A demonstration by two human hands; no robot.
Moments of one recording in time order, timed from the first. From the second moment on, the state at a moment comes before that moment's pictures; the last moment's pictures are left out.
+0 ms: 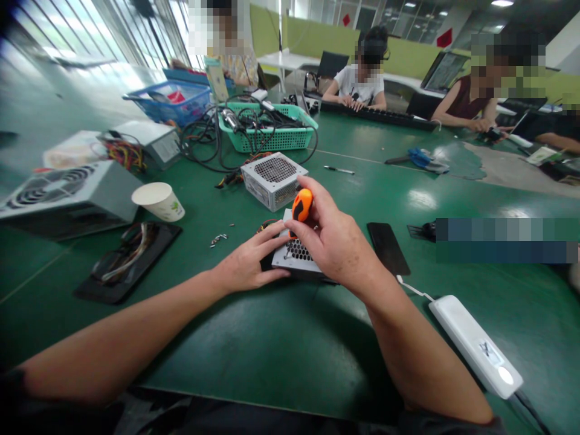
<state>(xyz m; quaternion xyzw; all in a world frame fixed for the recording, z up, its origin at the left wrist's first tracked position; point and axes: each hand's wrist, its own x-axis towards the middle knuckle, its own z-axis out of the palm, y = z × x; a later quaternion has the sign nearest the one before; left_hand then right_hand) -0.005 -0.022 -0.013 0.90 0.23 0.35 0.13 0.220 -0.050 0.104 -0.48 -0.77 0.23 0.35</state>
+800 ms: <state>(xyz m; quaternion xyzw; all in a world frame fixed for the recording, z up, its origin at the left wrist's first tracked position) -0.005 -0.021 -0.012 0.90 0.23 0.34 0.15 0.224 -0.062 0.113 -0.38 -0.87 0.05 0.32</state>
